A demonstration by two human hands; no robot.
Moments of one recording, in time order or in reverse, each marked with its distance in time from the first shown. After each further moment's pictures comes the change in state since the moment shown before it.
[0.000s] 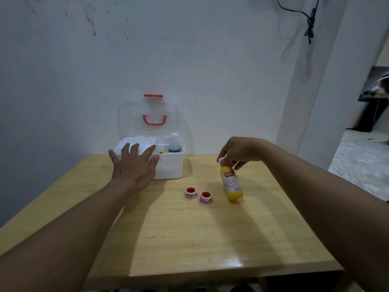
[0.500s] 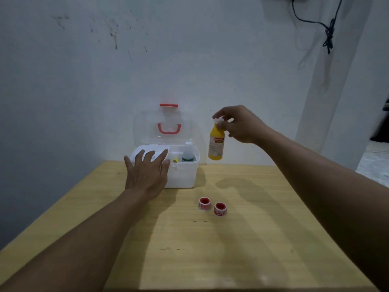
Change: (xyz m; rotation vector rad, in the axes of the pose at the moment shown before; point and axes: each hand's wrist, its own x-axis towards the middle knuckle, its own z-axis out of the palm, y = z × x) left_hand -0.002 -0.004 -0.002 -0.107 0.114 0.011; right_hand 0.006 -0.059 -0.031 0.039 0.540 -0.504
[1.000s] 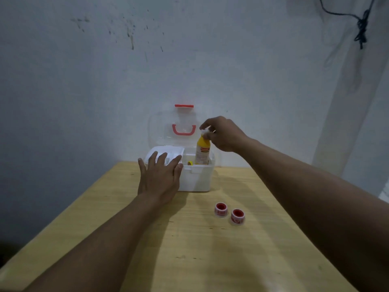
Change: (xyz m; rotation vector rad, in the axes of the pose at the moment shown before) left_hand 0.001 -0.010 0.009 0.025 0.035 0.025; right_hand 0.036 -0.028 0.077 -0.075 -0.086 -0.027
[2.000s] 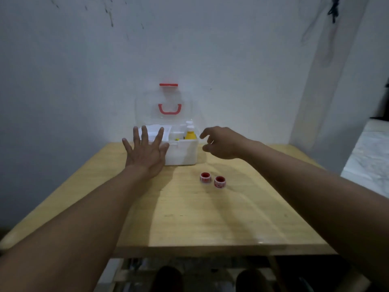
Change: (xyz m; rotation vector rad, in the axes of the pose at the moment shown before) left_hand -0.011 0.004 -0.010 0.105 -0.160 -0.042; right_hand -0.102 0.018 -0.002 -0.150 -0.274 0.110
